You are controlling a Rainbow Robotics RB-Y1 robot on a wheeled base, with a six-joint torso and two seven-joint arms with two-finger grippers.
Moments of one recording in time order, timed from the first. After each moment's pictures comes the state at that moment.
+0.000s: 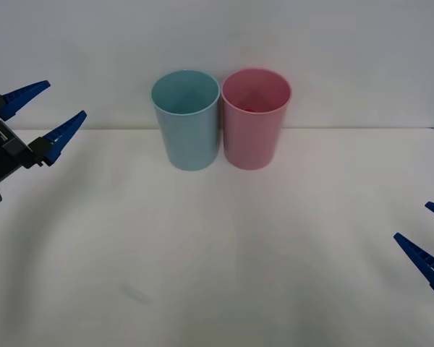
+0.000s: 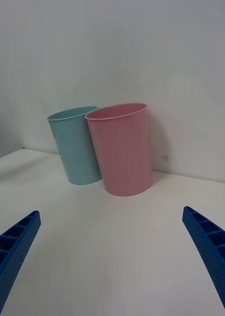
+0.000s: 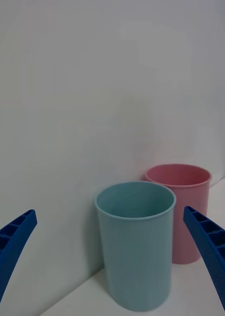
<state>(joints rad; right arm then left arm) 0.35 -0.40 -0.52 -1.66 0.96 -1.22 0.00 -0.19 0.52 0.43 -1.46 -1.04 -1.08 -0.01</state>
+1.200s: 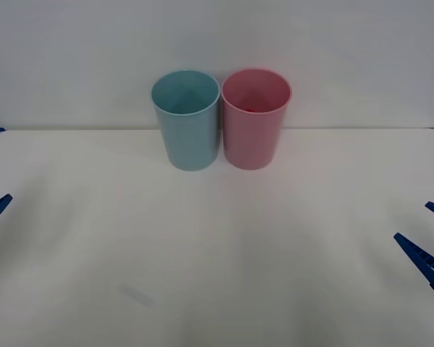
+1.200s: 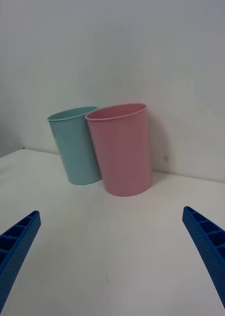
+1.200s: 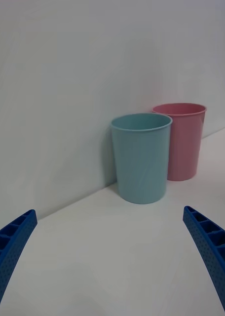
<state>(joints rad) 0.35 -0.40 -0.52 -1.66 0.96 -1.22 0.00 0.20 0.65 0.56 -1.46 -0.87 -1.20 -0.13</state>
